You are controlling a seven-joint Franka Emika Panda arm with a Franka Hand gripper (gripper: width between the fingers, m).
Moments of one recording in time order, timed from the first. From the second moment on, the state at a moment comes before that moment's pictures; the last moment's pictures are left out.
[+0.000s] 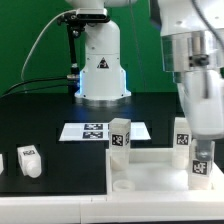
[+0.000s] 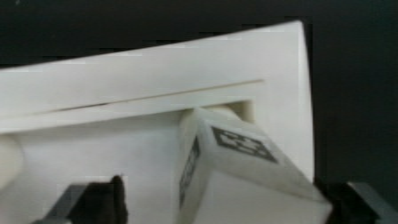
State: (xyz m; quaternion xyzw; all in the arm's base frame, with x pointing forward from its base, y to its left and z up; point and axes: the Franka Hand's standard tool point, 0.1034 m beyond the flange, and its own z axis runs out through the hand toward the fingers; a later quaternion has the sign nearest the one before) arm 0.633 0.121 0.070 -0.76 0.64 -0.02 0.07
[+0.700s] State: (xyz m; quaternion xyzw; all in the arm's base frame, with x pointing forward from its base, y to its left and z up) arm 0.646 0.111 0.076 -0.96 0.28 -0.08 0.04
